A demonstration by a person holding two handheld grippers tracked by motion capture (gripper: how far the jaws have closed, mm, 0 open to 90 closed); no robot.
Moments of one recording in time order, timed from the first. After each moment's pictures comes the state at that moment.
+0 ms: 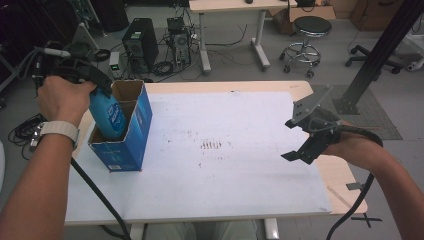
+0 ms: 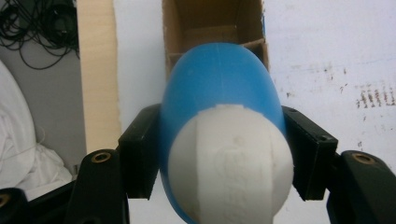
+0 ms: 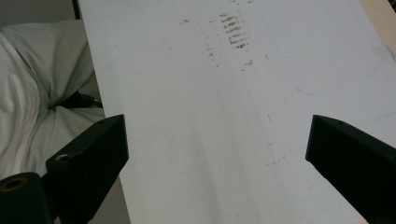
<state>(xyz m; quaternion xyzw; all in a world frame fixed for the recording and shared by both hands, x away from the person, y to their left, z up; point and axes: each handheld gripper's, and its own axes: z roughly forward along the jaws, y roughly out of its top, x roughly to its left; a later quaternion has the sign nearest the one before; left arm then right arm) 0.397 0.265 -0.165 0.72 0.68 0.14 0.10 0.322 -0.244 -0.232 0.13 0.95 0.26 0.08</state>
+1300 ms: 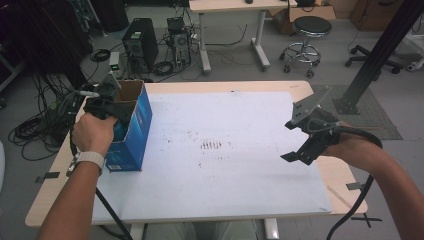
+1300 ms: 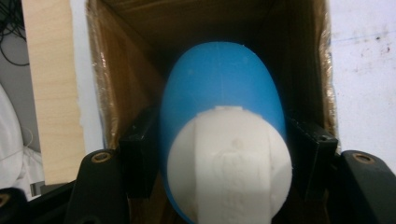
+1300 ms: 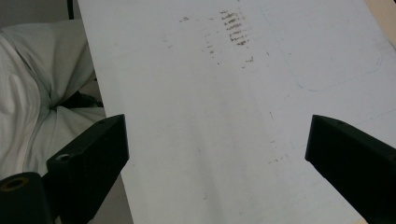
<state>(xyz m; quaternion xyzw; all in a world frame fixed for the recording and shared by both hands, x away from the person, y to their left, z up) 0.405 0.258 -0.272 0.73 0.67 0.14 0.08 0.321 -0.243 -0.235 0.13 0.95 0.26 0.08</state>
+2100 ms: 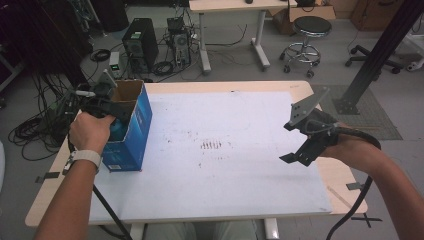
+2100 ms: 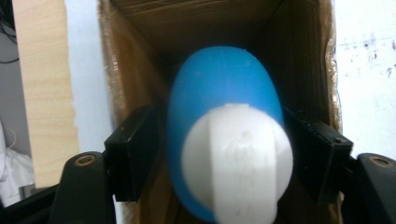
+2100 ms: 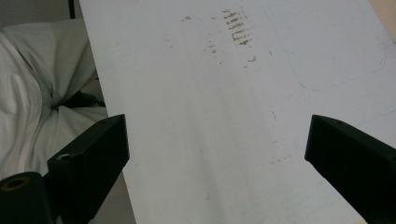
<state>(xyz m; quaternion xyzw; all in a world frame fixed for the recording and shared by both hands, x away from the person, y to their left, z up) 0.407 0.270 -0.265 0.73 0.67 0.12 0.10 0.320 -0.240 -0.235 0.13 0.95 0.26 0.08</state>
